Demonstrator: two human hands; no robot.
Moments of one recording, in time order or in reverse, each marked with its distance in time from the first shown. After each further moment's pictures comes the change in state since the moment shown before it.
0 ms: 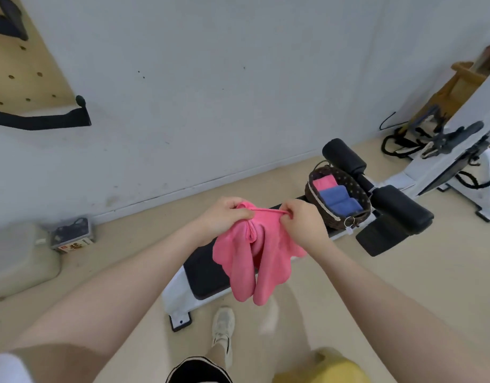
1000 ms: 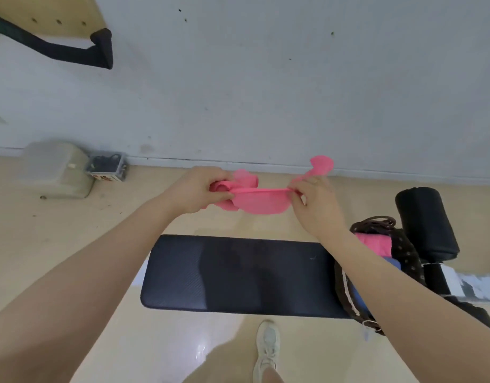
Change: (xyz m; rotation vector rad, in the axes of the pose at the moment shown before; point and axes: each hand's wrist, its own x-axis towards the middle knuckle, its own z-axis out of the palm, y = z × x) left_hand 0.227 0.014 -0.036 0.501 0.415 -0.055; right_hand 0.316 0.109 0.008 0.043 -0.118 -0.577
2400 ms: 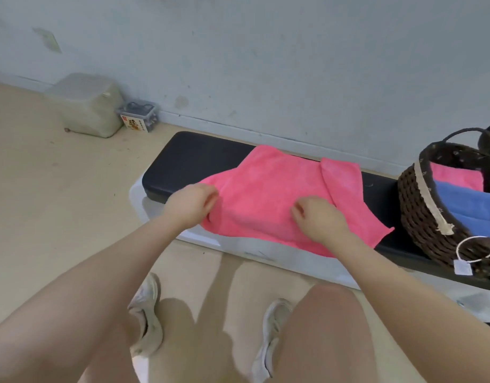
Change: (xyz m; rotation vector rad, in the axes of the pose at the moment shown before) left_hand -0.177 -0.254 0.314 0.420 0.321 -0.229; right_hand -0.239 0.106 0.254 -0.425 -0.373 -0.086
